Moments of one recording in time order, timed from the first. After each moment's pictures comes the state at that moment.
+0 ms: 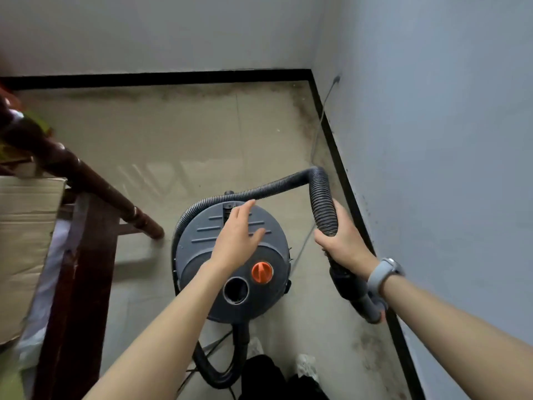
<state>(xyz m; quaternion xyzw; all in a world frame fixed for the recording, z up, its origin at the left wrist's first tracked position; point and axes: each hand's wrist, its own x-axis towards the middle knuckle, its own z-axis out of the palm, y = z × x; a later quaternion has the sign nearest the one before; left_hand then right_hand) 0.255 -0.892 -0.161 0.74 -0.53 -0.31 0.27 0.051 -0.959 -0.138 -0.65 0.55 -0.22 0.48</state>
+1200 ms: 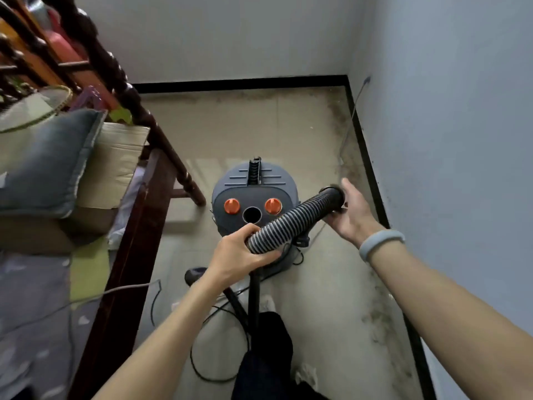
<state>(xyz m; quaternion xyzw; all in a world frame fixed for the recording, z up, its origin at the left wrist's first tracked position) 0.132 -0.650 -0.080 0.74 -0.44 -0.35 0.36 -0.029 -0.819 -0.064 -0.19 0.50 -0.32 0.79</state>
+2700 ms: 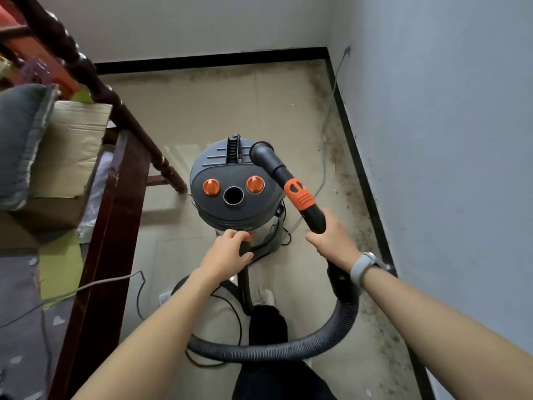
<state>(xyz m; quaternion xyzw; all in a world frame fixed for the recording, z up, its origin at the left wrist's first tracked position) 0.132 -0.653 -0.176 0.79 -0.53 -0.31 0.06 -0.076 -0.761 -0.153 -0.68 0.56 -0.11 0.46</state>
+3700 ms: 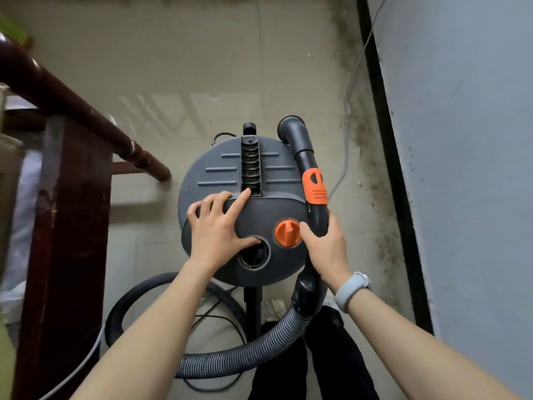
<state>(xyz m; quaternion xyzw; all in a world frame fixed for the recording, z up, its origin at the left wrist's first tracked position) 0.312 -0.834 -0.312 0.79 -0.60 -0.09 0.09 0.121 -0.897 -0.288 -0.53 0.66 -0.22 0.48</state>
